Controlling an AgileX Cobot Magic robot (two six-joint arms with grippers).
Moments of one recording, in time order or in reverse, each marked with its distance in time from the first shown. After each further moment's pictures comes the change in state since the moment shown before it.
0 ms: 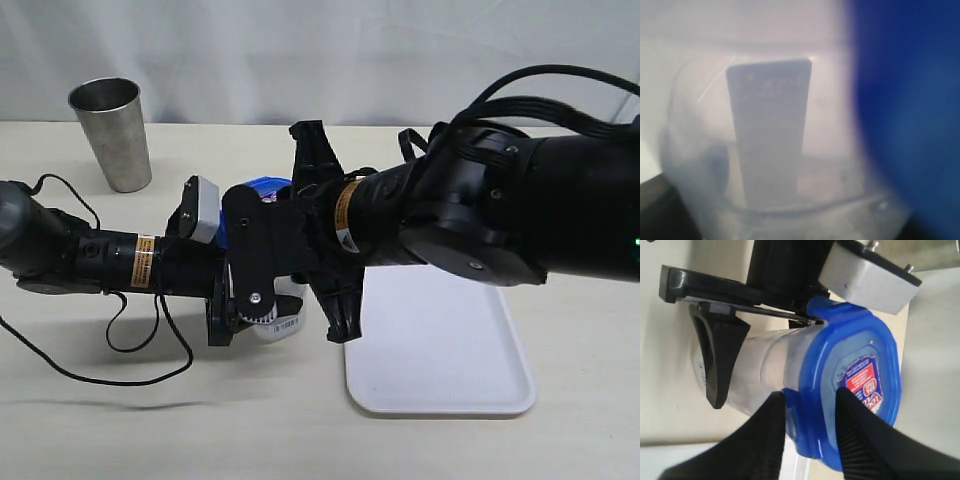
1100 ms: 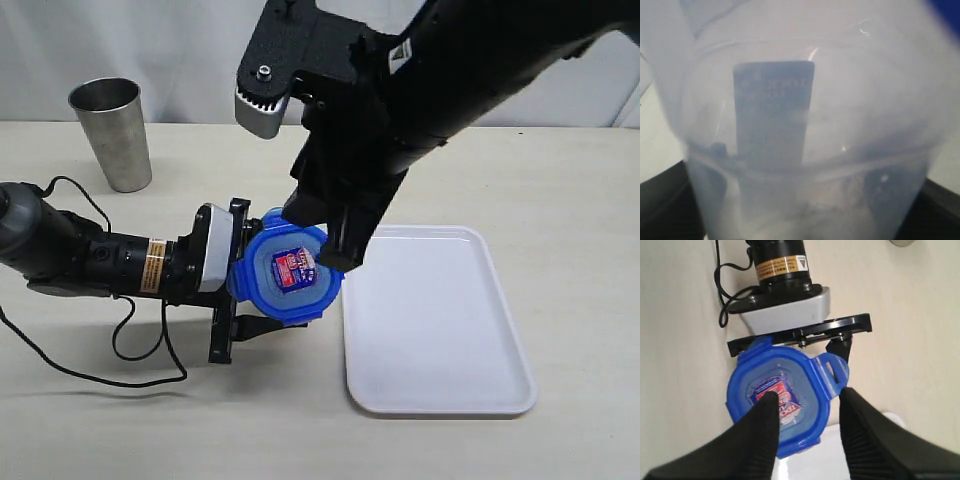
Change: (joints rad) left arm -0.023 0.000 0.000 0.007 -0.005 0.528; right arm -0.142 -0.095 -0.367 0.689 0.566 -0.162
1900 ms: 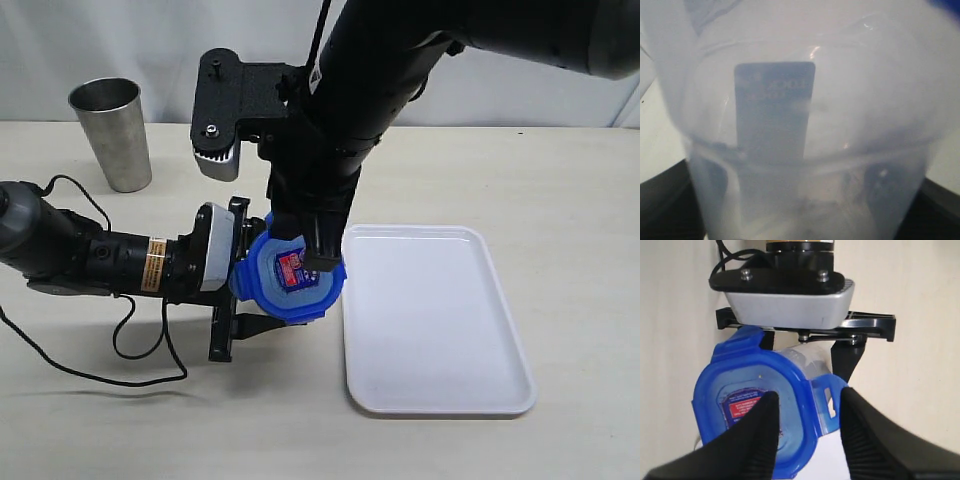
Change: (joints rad) left arm -0.002 -0.005 0.000 -0.007 0.016 0.003; right arm 0.016 0.209 -0.181 -0.081 0.130 -0.139
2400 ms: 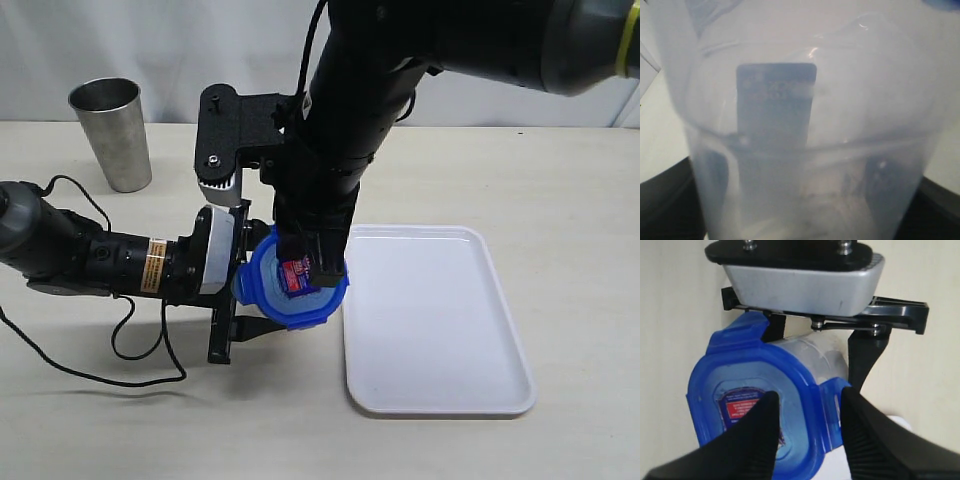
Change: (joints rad) left arm 0.000 0.000 0.000 0.012 0.000 0.012; right arm 0.000 0.058 -0.007 -0.021 0.035 -0.017
